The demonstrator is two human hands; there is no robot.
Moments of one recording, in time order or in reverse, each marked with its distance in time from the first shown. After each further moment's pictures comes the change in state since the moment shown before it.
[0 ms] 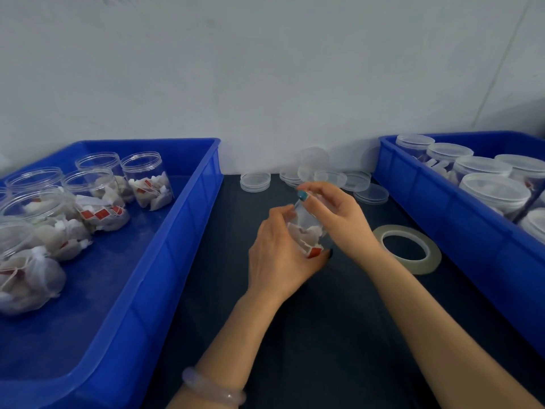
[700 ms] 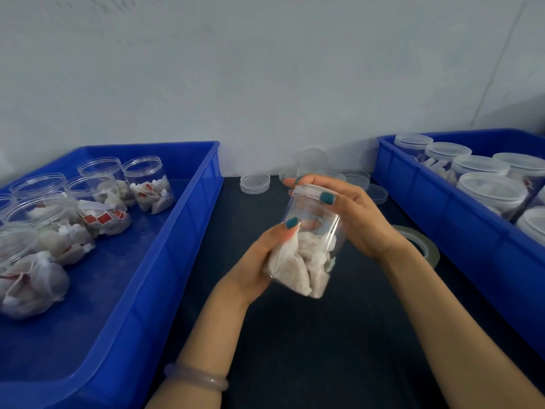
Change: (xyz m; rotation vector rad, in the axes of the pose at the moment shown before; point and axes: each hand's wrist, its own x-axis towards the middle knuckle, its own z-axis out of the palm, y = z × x) left_hand 0.004 0.002 -0.042 -1.145 -0.687 -0.178; right_hand 0.006 0.001 -0.029 0.495 -0.375 -0.187
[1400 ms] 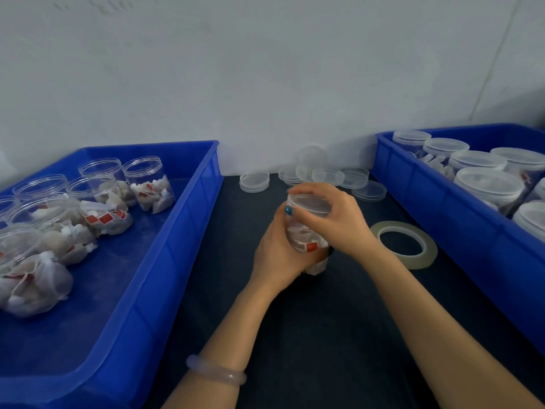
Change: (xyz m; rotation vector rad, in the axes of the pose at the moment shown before) left_hand 0.025 -0.033 0.007 0.783 0.527 0.091; right_hand 0.002 0.016 0.016 -0.665 0.339 0.110
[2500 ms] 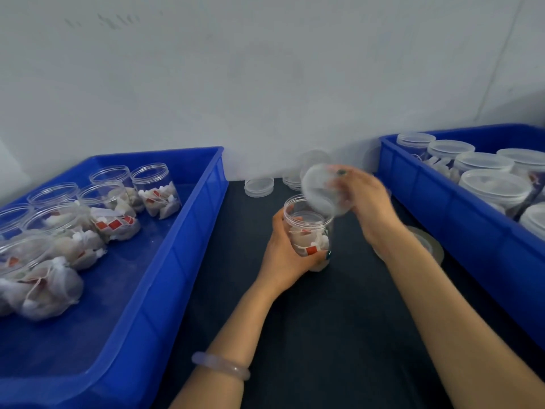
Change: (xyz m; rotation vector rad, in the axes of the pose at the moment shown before) left_hand 0.013 -0.023 0.006 -0.048 -0.017 -0.020; right_hand 0.030 0.010 -0.025 0.451 0.244 0.312
